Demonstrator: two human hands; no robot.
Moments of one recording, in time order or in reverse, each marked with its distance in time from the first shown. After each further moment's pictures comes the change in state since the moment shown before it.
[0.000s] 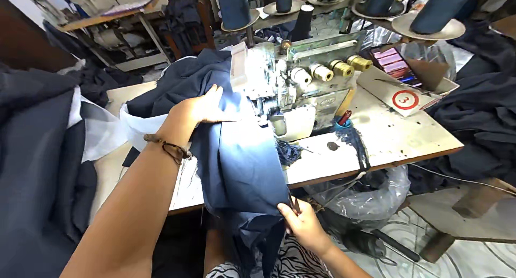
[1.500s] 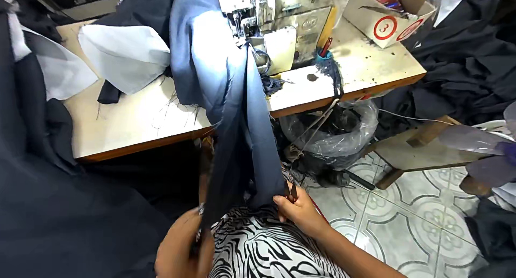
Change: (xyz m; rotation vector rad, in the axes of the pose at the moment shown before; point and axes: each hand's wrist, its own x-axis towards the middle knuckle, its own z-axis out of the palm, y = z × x) left_hand -0.366 0.091 0.240 -0.528 0.792 0.186; right_hand -0.148 0.025 -0.005 0.238 -0.119 0.168
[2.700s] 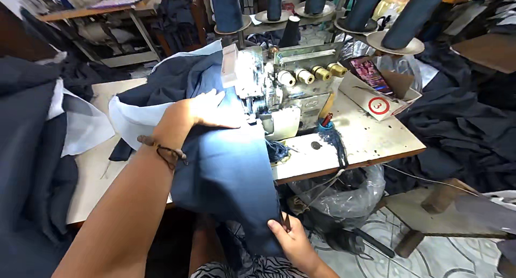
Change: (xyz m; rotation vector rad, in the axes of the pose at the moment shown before) left_hand 0.412 -0.073 0.034 0.523 -0.853 -0.255; right_hand 0.103 -0.034 -0.001 -0.255 0.125 -0.256
